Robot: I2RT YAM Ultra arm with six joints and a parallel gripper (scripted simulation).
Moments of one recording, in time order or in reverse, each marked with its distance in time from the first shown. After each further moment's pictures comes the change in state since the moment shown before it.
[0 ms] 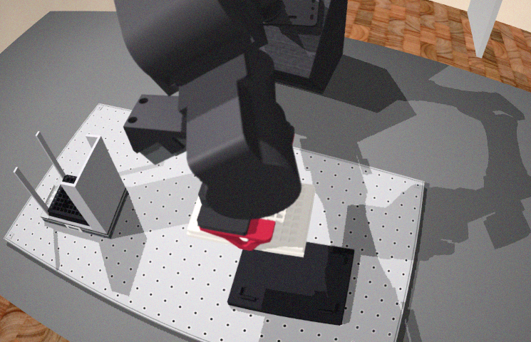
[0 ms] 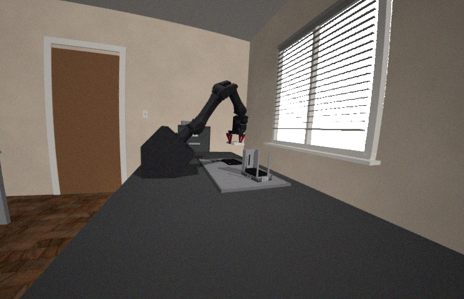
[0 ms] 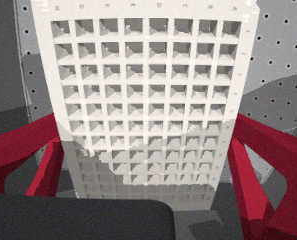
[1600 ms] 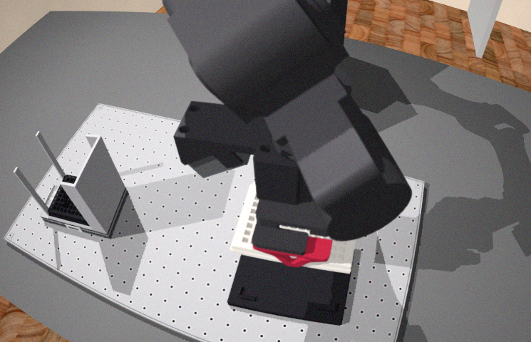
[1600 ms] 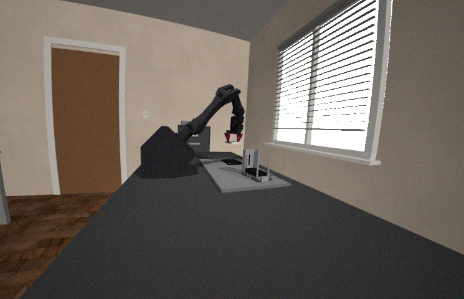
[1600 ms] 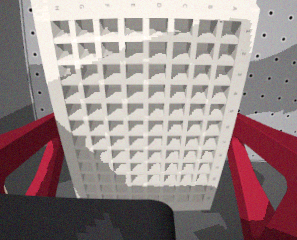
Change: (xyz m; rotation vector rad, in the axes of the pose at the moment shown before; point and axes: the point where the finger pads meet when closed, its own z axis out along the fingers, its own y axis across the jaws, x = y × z) arm 0.053 0.011 0.000 -0.008 -0.018 0.025
